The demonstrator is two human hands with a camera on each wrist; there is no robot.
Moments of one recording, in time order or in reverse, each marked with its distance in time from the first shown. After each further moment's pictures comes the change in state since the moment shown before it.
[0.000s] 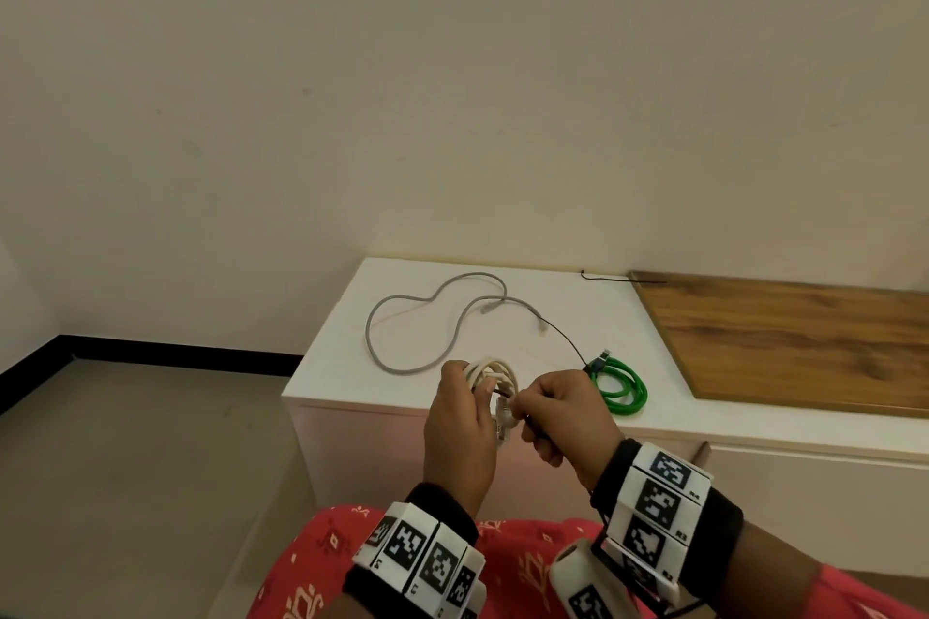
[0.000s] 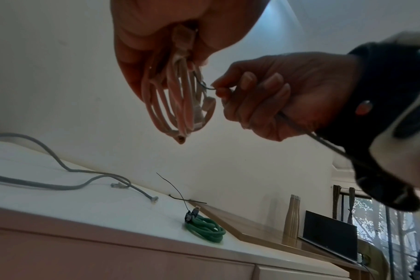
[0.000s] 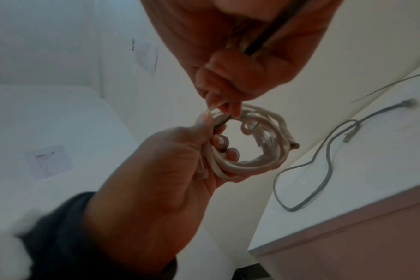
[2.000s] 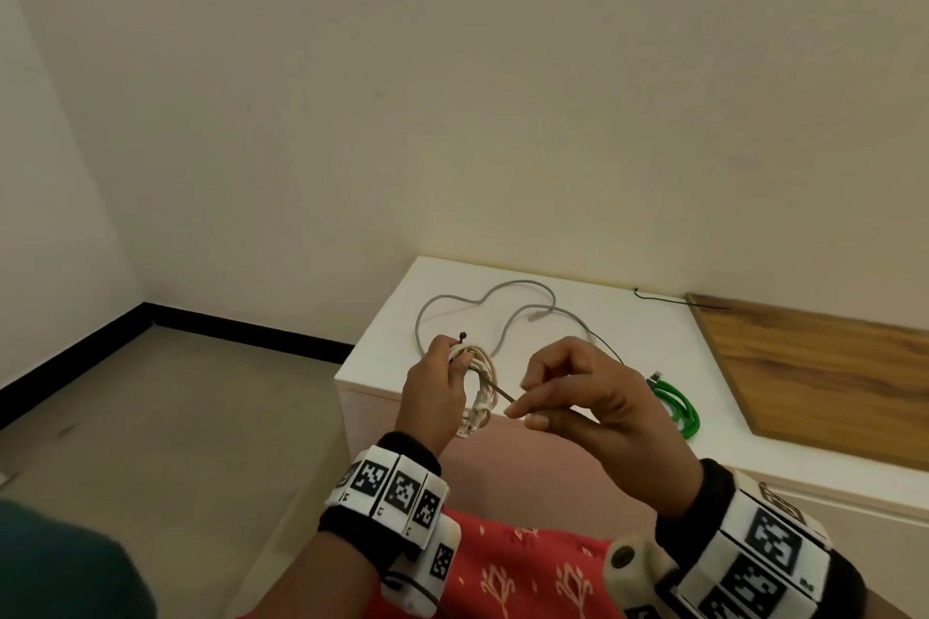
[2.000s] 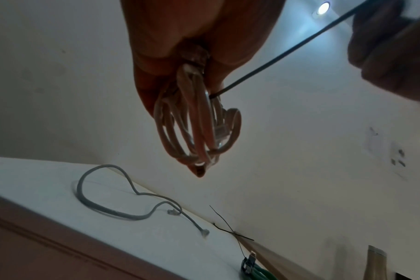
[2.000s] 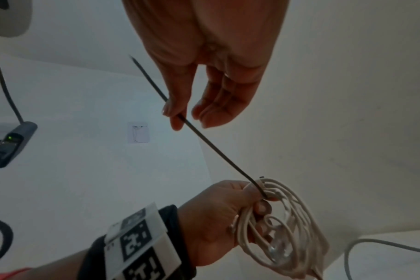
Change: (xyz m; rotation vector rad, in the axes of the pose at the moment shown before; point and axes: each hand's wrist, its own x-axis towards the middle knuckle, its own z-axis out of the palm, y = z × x) left_hand 0.037 -0.023 -0.055 0.142 -0.014 -0.099; right_hand -0.022 -0.028 -0.004 -0.111 -0.302 -0.844
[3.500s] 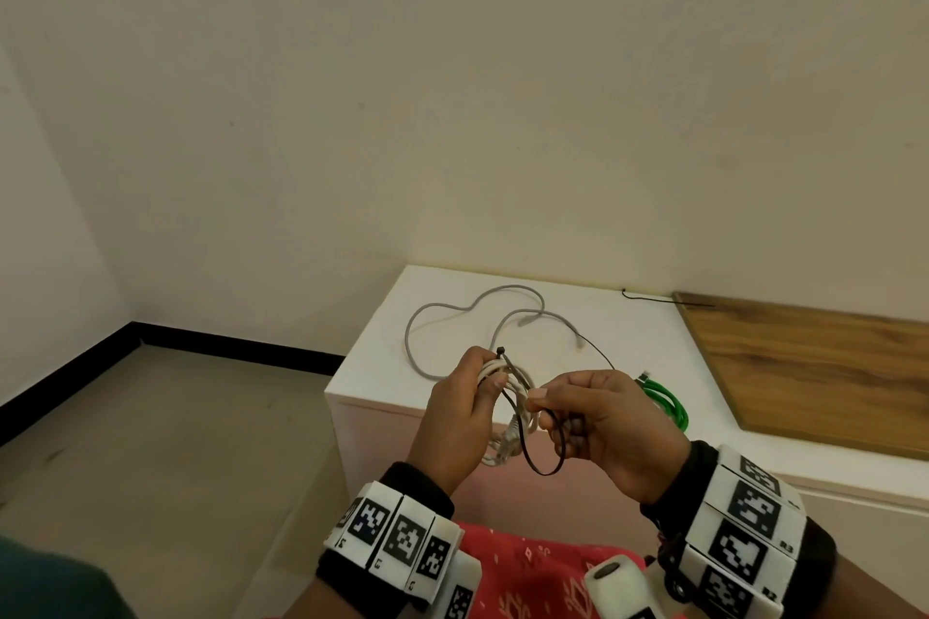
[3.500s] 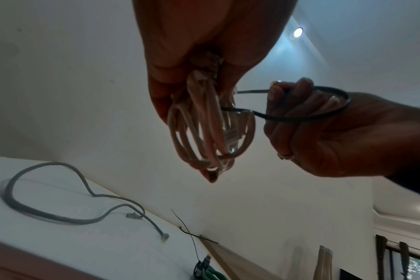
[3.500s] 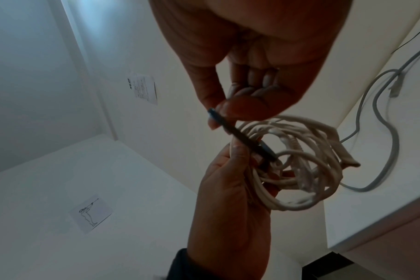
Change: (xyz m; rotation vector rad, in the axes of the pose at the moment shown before) left_hand -0.022 0.037 0.006 -0.144 -0.182 0.179; right_hand 0.006 0.002 -0.010 0.482 0.170 0.826
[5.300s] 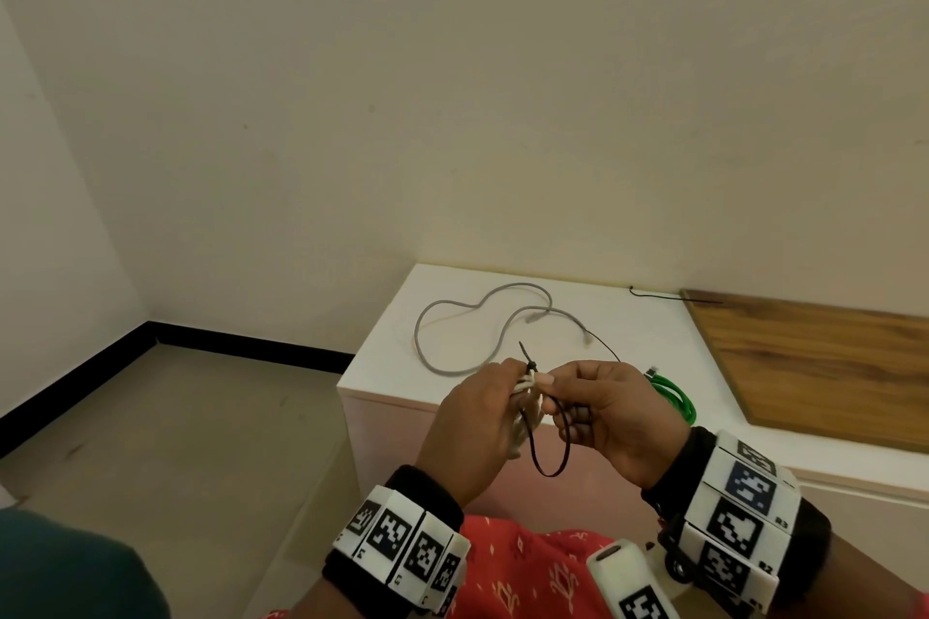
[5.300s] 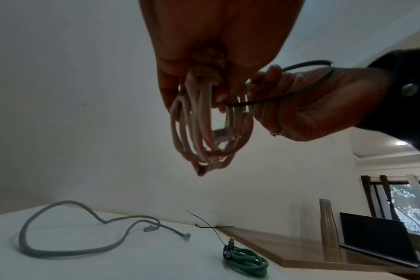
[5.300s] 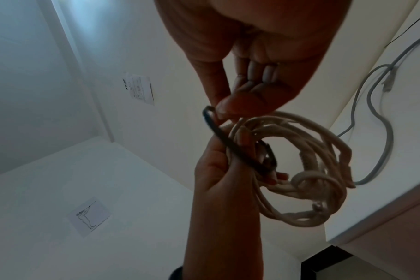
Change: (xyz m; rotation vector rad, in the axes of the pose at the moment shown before) left_hand -0.018 0.005 -0.003 0.318 -0.090 0.236; right_hand 0.000 0.004 0.004 0.075 0.021 -0.010
